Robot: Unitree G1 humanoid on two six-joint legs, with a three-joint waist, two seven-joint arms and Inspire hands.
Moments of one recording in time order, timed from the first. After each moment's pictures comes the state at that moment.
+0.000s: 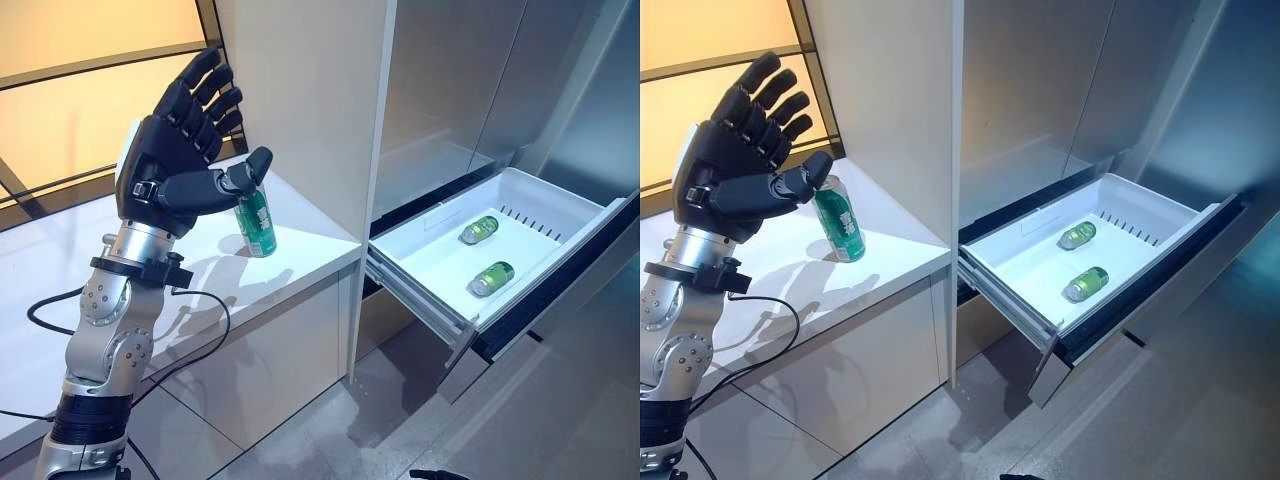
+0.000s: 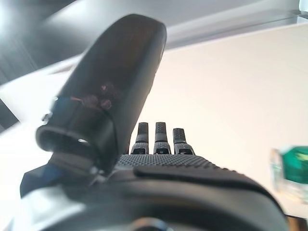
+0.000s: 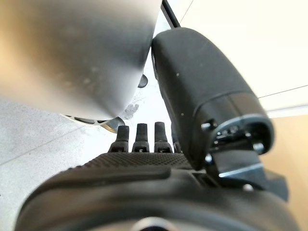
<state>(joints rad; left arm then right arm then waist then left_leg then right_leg) -0.28 0.65 0.11 -0.17 -0.84 -0.03 -0.09 -0.01 -0.26 0.28 1.24 0.19 0.03 0.26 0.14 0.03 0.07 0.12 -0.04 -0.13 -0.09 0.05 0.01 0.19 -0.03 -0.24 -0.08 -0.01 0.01</state>
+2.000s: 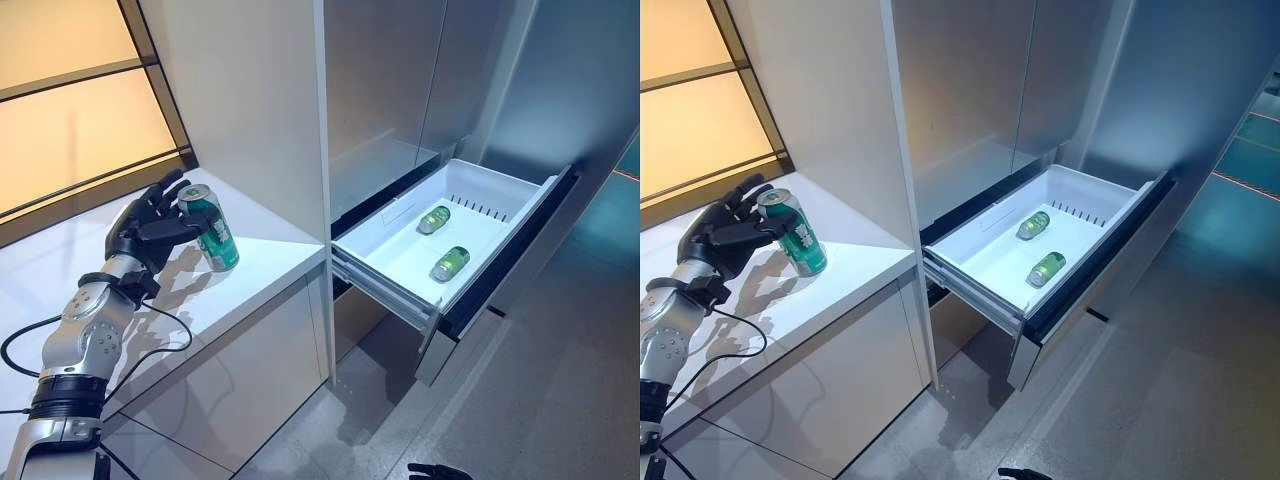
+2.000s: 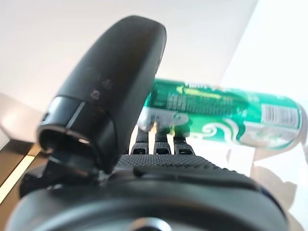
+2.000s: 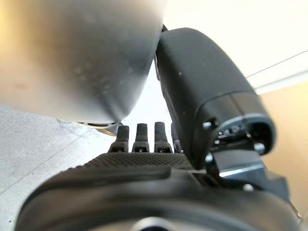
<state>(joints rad) -0.34 0.76 0.09 0.30 -0.87 0.14 -0.12 -0.01 -0.26 0.24 1.22 0.18 0.06 0.27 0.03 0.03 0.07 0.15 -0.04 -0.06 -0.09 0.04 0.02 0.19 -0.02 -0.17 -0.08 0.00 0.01</state>
